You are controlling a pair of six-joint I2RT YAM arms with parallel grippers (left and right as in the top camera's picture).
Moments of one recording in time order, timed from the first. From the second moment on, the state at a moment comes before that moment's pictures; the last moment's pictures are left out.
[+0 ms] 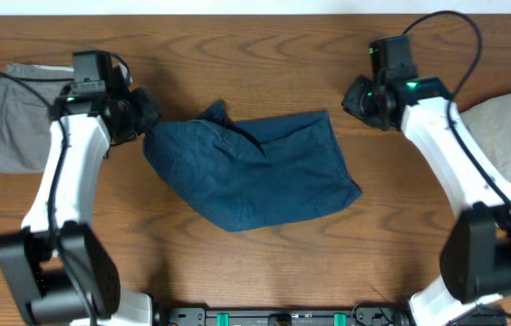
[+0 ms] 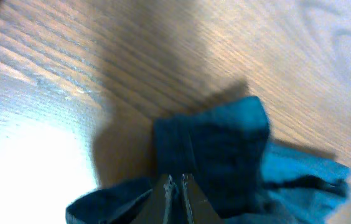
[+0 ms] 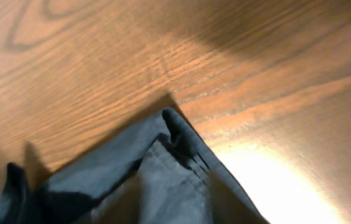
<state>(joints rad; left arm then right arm) 0.12 1.66 1.31 -0.76 0.29 -0.43 0.19 1.77 1.42 -0.73 -0.07 0.74</state>
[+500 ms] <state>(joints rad) 0.12 1.66 1.27 -0.95 0.23 -0.43 0.33 2.02 1.33 -0.62 -0.16 0.75</state>
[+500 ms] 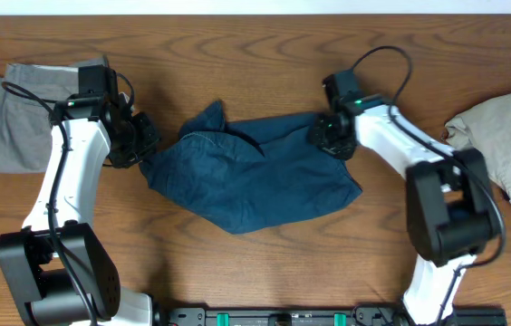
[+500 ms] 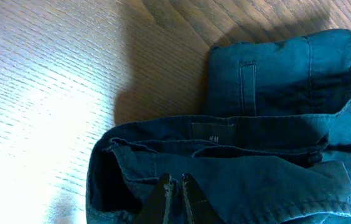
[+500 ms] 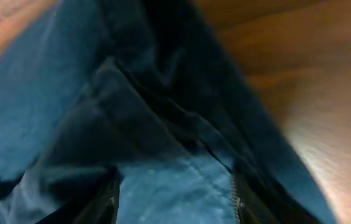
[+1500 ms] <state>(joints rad) 0.12 1.66 1.27 -0.96 0.23 -0.43 0.29 2.03 1.33 -0.40 -0.21 0.76</state>
